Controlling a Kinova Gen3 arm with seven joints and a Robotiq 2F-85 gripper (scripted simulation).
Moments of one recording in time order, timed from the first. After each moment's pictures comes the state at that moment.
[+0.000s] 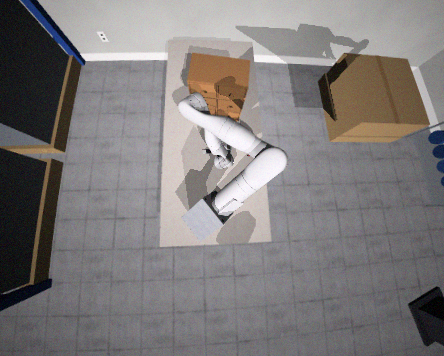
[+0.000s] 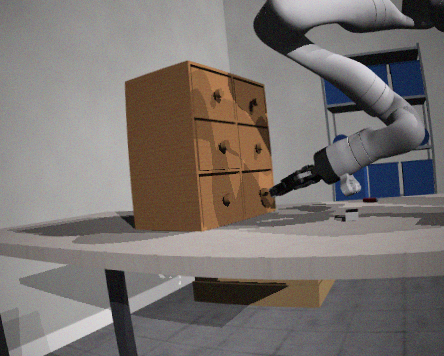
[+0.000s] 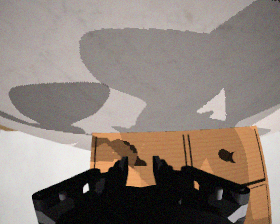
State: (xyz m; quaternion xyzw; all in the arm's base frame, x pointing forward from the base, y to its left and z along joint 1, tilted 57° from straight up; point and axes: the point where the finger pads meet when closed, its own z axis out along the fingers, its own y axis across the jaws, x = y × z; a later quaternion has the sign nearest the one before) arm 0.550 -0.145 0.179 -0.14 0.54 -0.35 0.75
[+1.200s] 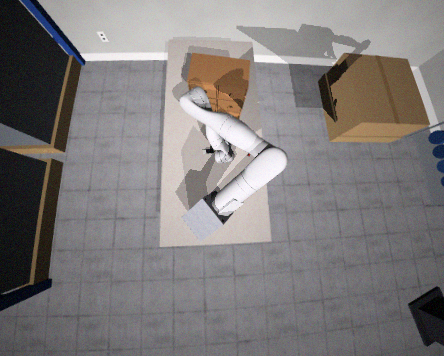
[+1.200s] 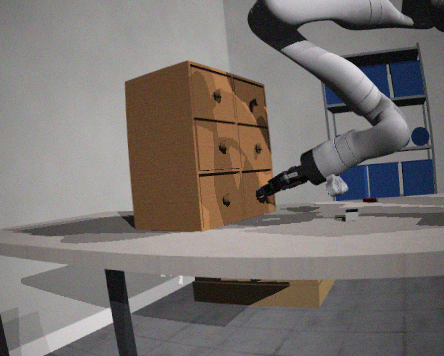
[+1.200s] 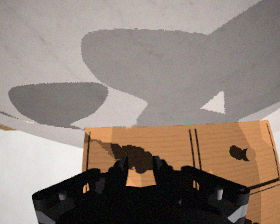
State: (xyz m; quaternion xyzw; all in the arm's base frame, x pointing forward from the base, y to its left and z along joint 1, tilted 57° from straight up) arm 0.574 -0.142 0.197 -0.14 0.54 -0.35 0.75
